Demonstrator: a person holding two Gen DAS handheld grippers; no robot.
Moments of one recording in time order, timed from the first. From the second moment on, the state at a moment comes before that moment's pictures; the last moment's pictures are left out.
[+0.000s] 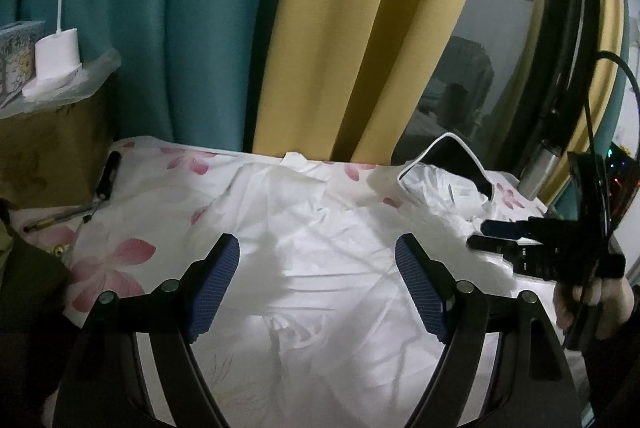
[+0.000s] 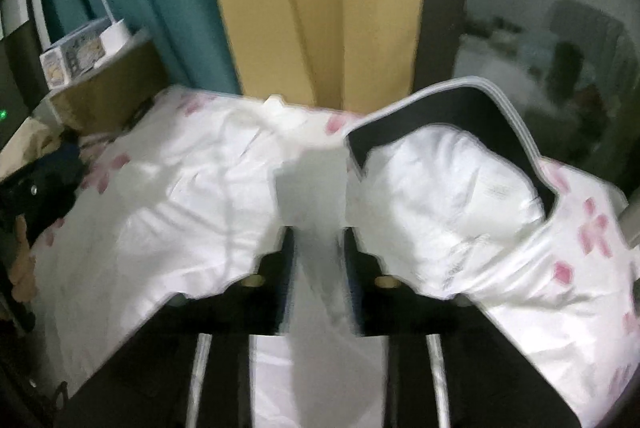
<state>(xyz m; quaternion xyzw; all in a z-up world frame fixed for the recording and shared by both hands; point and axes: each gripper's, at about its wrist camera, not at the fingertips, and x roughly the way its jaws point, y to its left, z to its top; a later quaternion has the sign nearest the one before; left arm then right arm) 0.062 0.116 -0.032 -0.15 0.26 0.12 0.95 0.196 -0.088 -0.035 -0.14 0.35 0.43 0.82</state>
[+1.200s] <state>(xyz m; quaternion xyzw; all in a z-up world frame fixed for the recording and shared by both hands) 0.207 0.025 -0.109 -0.08 0.42 -0.07 0.90 0.196 -0.249 -0.078 -0.13 0.42 0.33 0.84</state>
